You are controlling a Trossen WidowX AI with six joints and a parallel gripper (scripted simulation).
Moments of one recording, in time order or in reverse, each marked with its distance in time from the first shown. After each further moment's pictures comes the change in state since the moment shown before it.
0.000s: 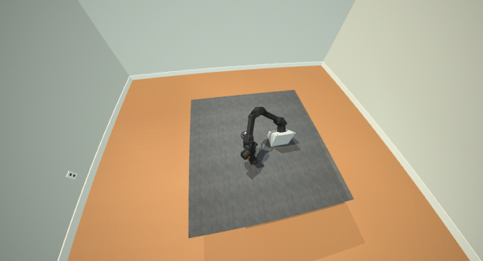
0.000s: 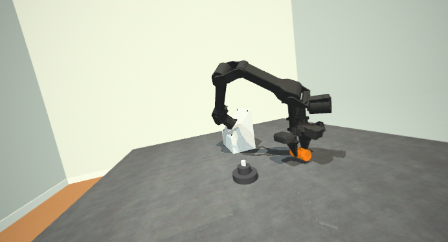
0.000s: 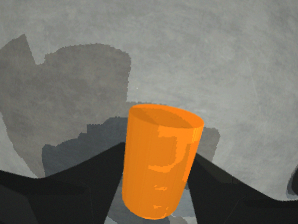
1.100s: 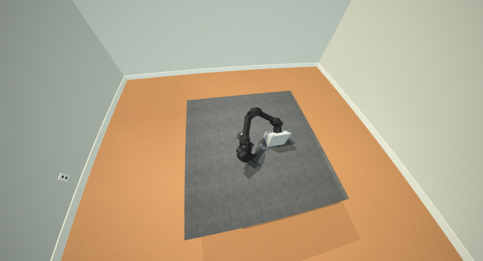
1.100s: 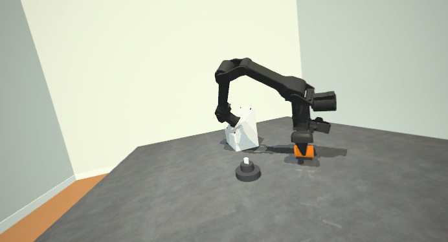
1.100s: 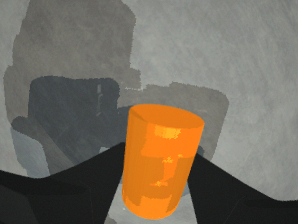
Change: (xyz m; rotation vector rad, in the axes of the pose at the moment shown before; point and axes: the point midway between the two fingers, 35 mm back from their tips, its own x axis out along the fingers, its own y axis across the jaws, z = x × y) arm 0.000 0.000 0.000 -0.708 -0.001 0.000
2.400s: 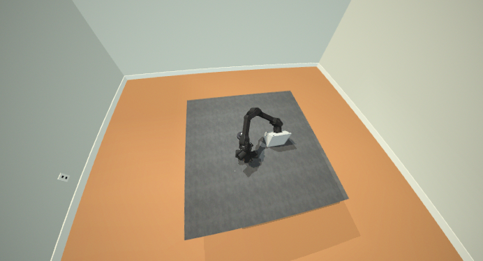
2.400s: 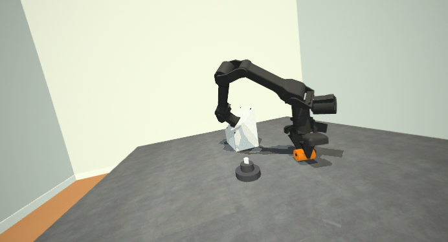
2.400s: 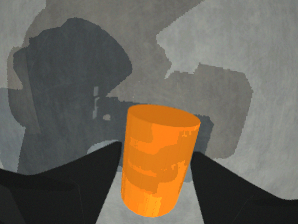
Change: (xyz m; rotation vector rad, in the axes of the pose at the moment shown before) arm 0.010 -0.002 0.000 -0.532 -0.007 0.006
